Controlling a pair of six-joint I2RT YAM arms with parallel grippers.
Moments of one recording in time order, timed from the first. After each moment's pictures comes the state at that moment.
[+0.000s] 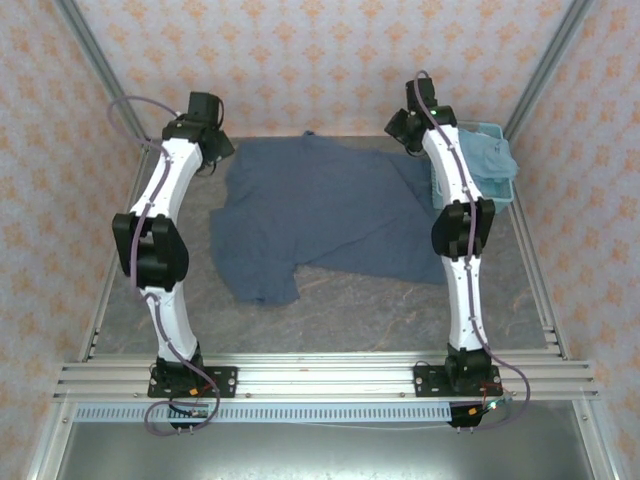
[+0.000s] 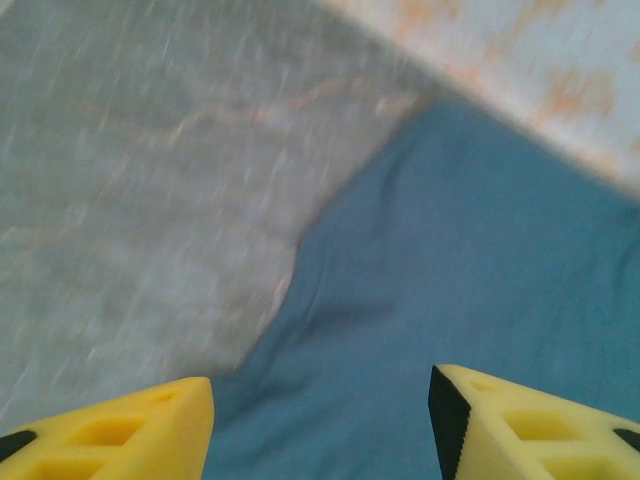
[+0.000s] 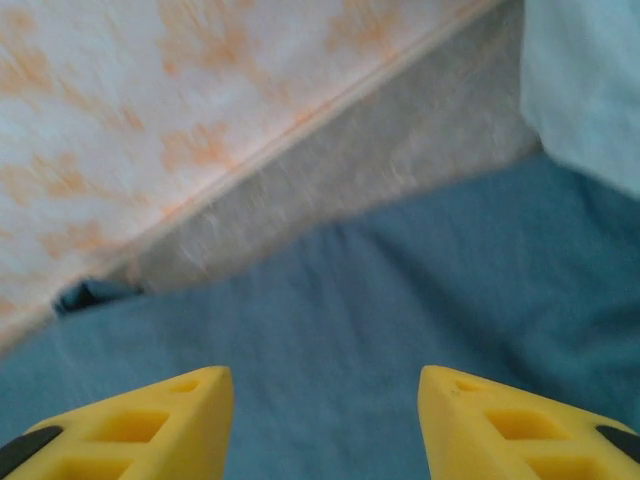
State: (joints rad) left arm -0.03 1.93 1.87 -0.94 -0.22 -0.61; right arm 0.17 2.42 2.52 -1.02 -0.02 0.70
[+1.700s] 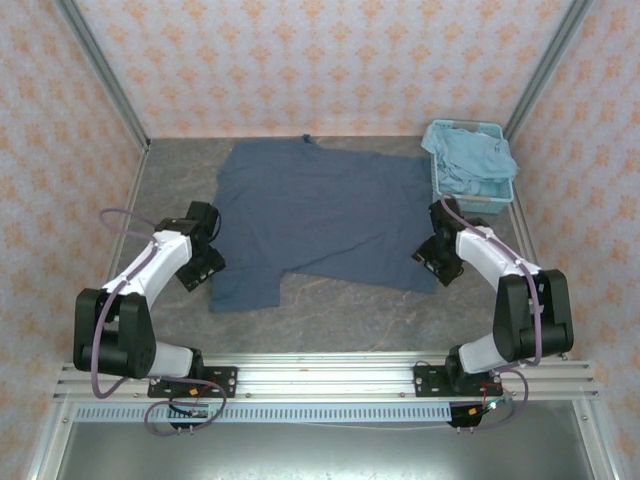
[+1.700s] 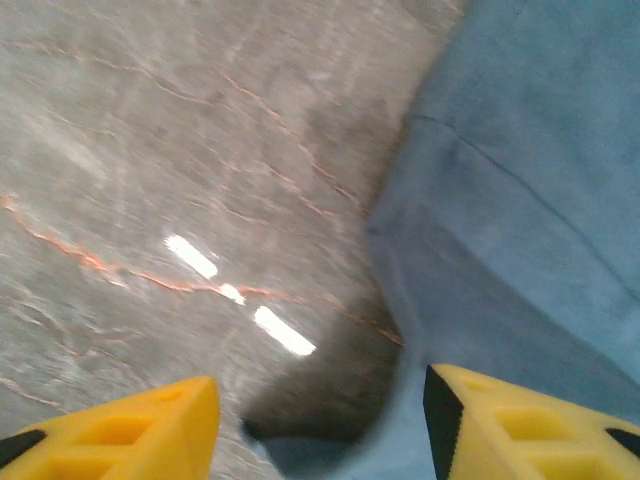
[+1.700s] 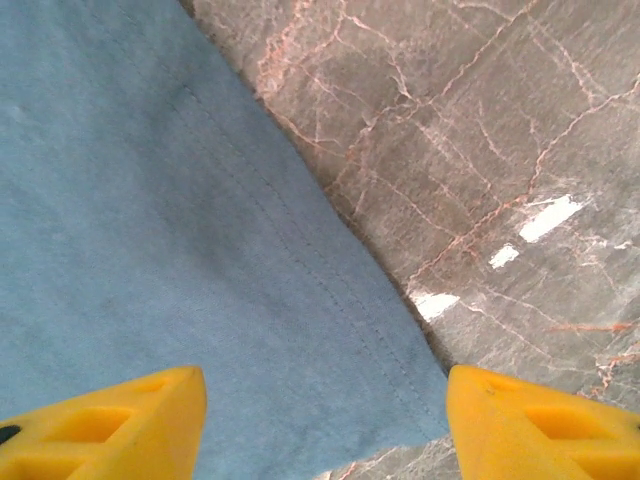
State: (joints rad) left arm -0.05 1.38 0.90 -1.00 -0.20 -0.84; right arm 0.12 1.46 0.88 -0.81 -0.02 0.89
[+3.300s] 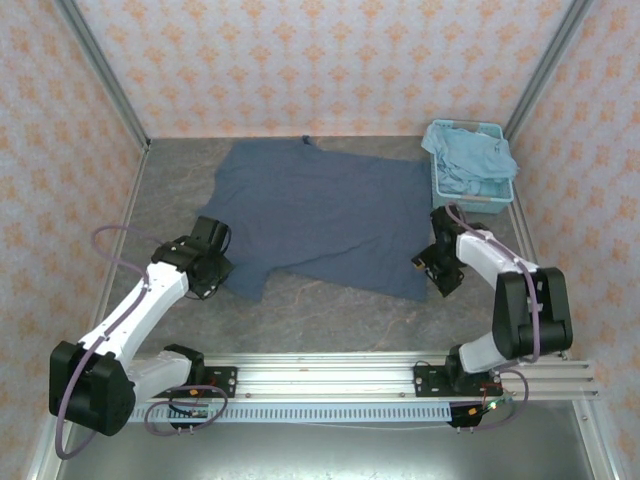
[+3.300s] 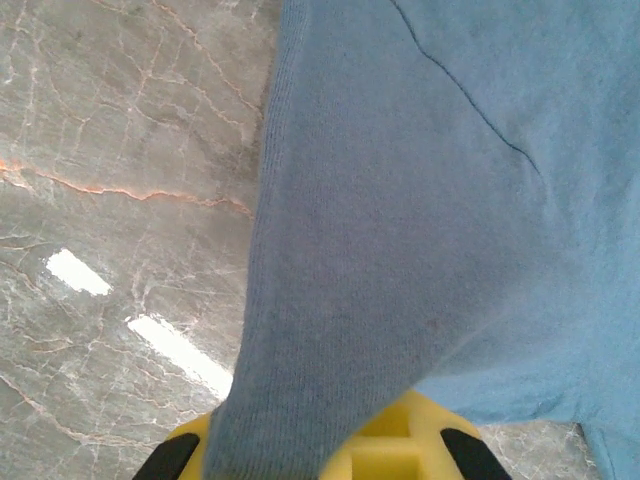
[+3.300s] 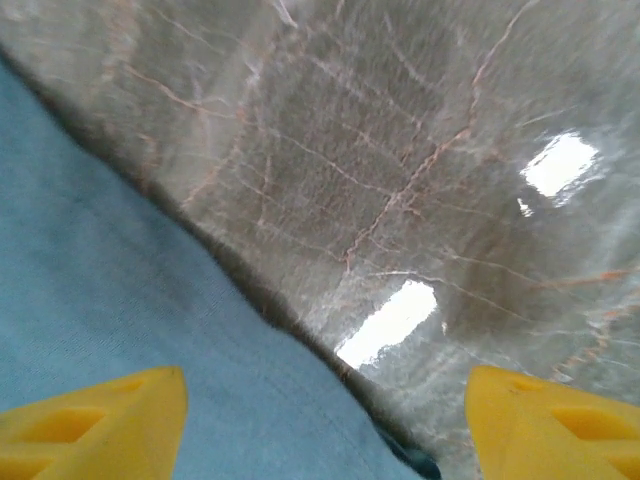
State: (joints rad) left arm -0.23 1.11 0.79 -0.95 -0.16 -1.10; right arm 0.11 1.49 0.83 -0.80 -0.07 1.03
